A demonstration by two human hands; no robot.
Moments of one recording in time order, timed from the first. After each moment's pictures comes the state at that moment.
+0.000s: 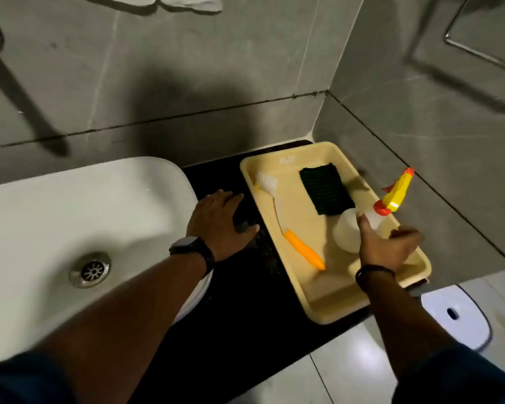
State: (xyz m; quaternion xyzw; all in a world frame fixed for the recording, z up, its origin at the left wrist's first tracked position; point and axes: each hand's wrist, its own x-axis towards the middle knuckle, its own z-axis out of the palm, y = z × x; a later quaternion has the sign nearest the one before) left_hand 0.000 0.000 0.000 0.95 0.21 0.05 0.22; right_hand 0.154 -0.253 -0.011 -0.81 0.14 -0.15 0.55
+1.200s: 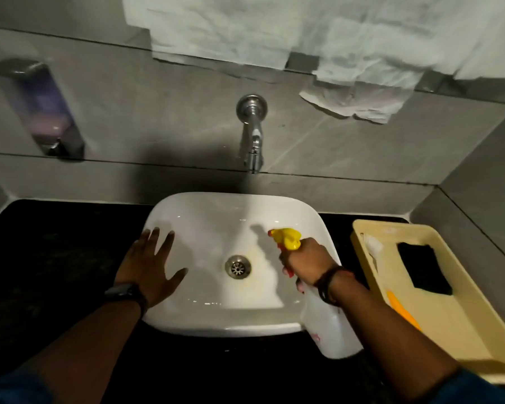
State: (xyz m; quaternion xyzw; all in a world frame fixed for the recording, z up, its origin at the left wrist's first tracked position) left_hand -0.370 0.164 0.015 0.88 0.47 0.05 0.07; right_hand -0.115 -0.010 0.135 -0.84 -0.32 0.35 0.28
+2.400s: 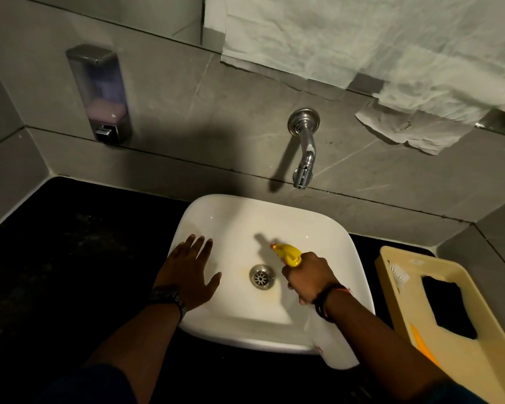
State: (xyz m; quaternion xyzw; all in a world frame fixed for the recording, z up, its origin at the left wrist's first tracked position) left_hand -0.361 0.157 -0.001 0.88 0.46 0.06 0.09; right_hand -0.149 0.041 0.106 -0.86 -0.37 0.31 0.17
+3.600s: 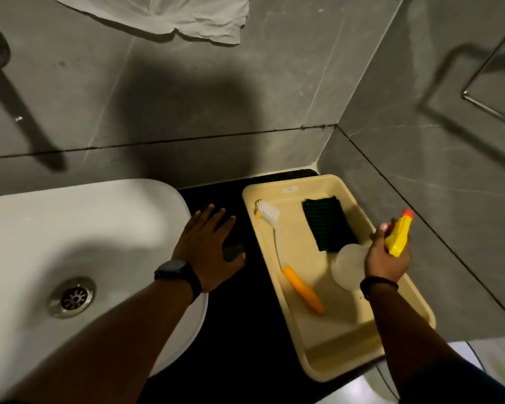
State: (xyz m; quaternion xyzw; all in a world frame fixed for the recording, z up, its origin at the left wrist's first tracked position) left_hand 0.005 0.034 -0.016 0.97 0.19 0.08 0.15; right_hand 0.223 -0.224 -0.012 -0.78 0.01 -0.17 0.60
